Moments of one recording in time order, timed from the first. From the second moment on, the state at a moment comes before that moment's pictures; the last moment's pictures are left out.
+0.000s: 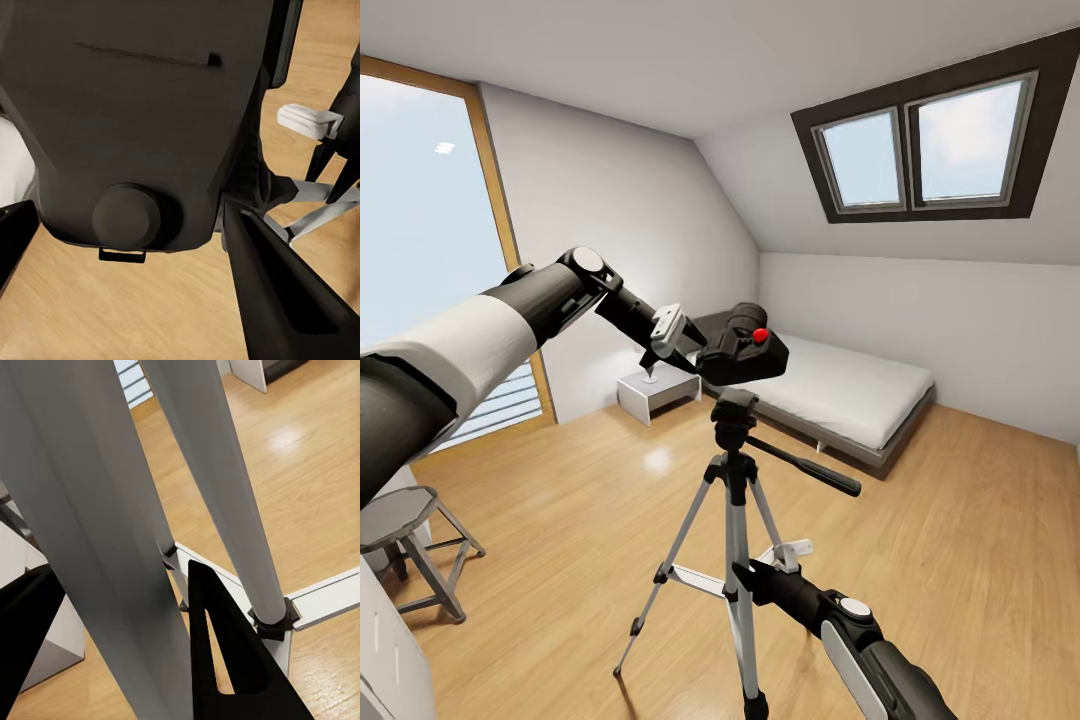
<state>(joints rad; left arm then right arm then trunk) -1.73 0.06 -1.06 -0.36 0.28 -0.10 -1.47 -0.36 -0.02 0.33 -0.99 -0.40 0.23 0.29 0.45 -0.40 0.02</state>
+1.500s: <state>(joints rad) -1.72 0.09 -1.13 -0.36 0.27 -0.12 -1.45 -0.36 -0.02 0.33 -0.99 -0.40 0.23 0.29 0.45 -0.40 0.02</state>
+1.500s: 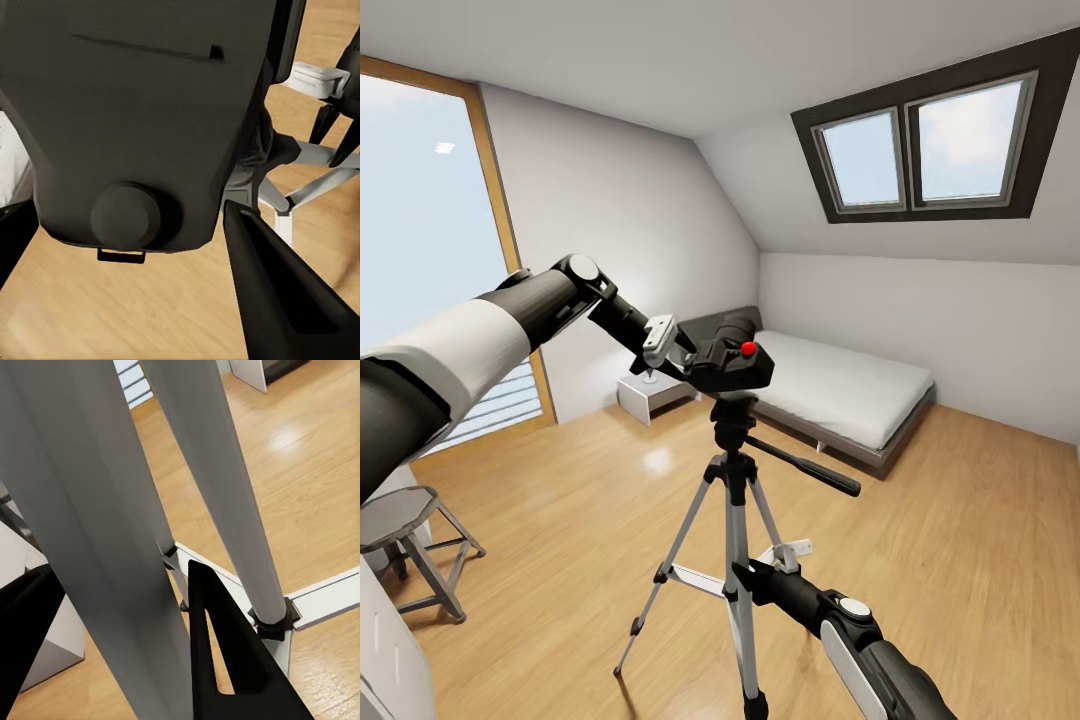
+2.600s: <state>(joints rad) -1.73 0.08 -1.12 -0.34 0.20 -0.13 -1.44 -0.36 -0.02 0.34 -0.99 -0.40 0.23 0.29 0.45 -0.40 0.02</state>
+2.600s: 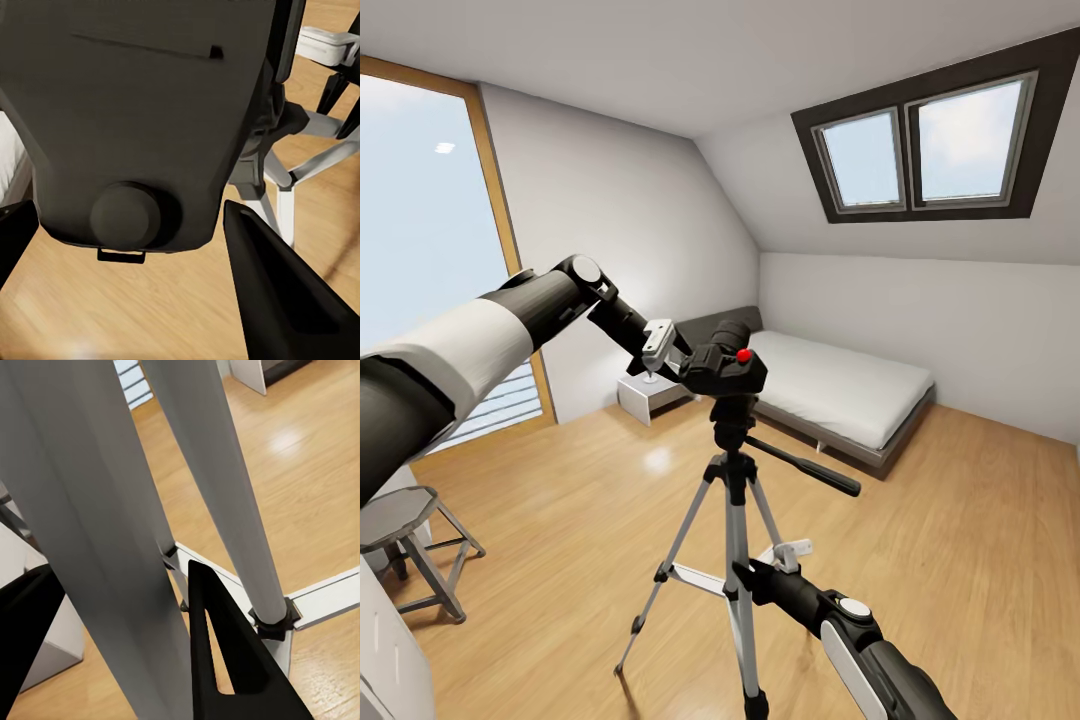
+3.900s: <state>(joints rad) -1.72 0.10 -1.07 -0.34 0.20 -0.14 -1.41 -0.36 -0.02 0.34 -0.99 -0.39 0.20 0.29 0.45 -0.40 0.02</state>
